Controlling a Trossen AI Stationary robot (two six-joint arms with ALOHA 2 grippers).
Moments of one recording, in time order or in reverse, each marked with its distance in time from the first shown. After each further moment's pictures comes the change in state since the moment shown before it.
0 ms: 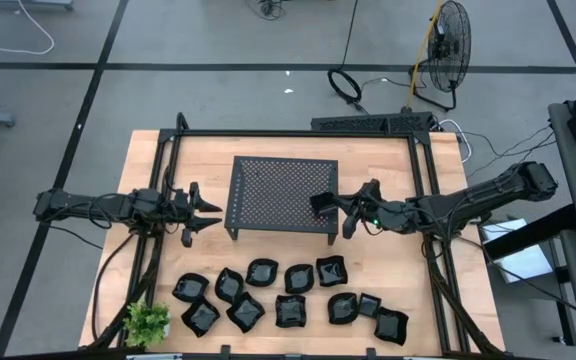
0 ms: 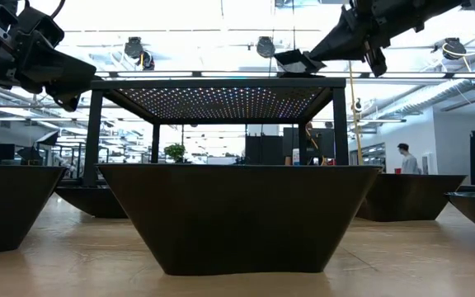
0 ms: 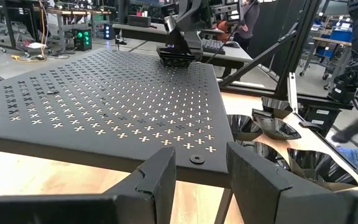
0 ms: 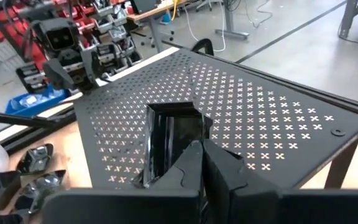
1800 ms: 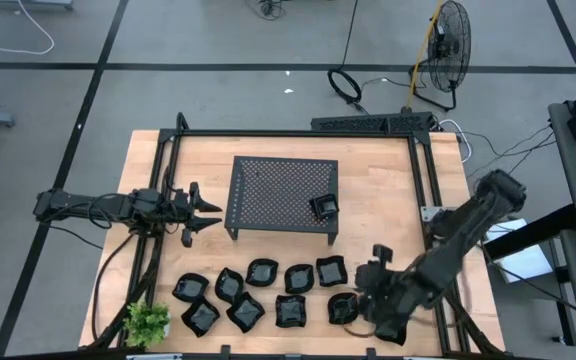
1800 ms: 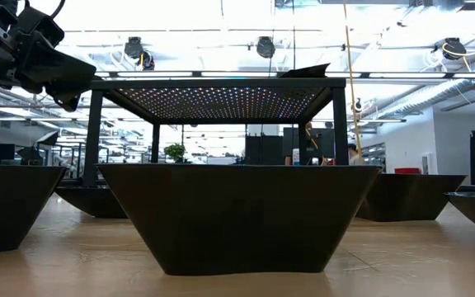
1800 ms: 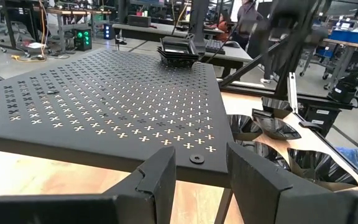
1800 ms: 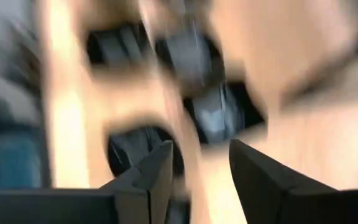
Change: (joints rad) left arm 0.000 0.000 0.000 0.000 0.000 0.000; right arm 0.542 0.428 0.624 -1.021 -0.233 0.392
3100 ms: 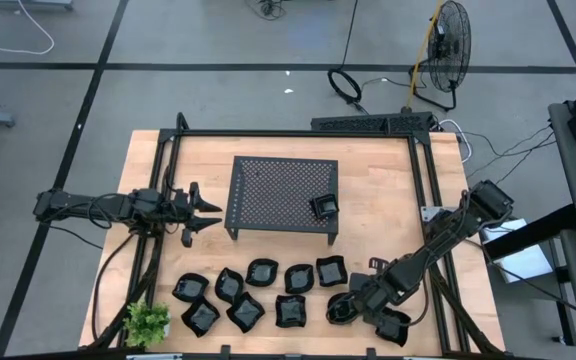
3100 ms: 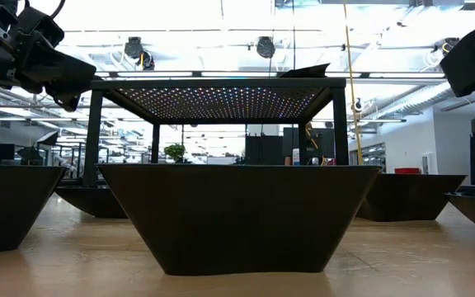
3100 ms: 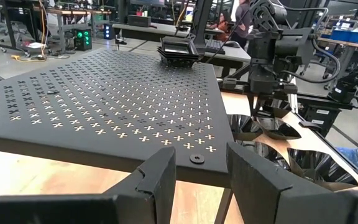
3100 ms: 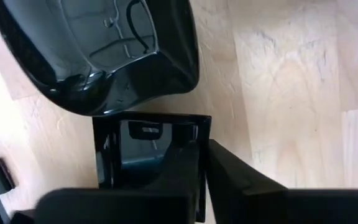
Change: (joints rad) left arm 0.000 0.000 0.000 0.000 0.000 0.000; right arm -0.087 0.158 -0.325 0.309 -0.483 0.004
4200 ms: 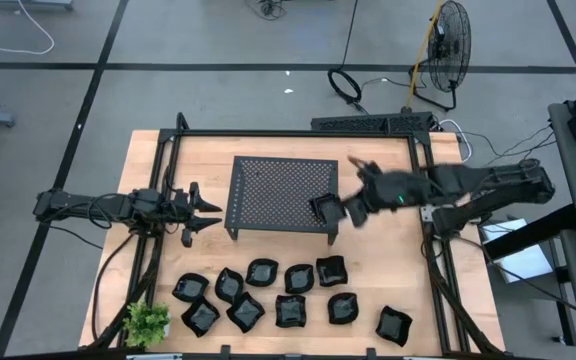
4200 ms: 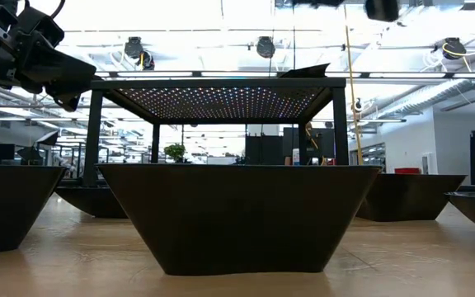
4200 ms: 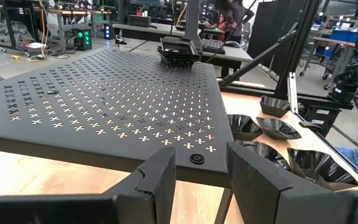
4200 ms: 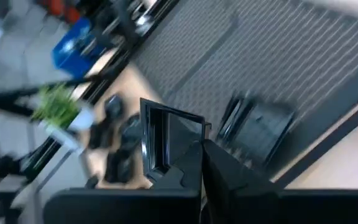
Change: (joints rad) left arm 0.000 0.000 0.000 0.000 0.000 0.000; right arm -0.562 -0.515 0.297 -0.111 0.240 -0.002
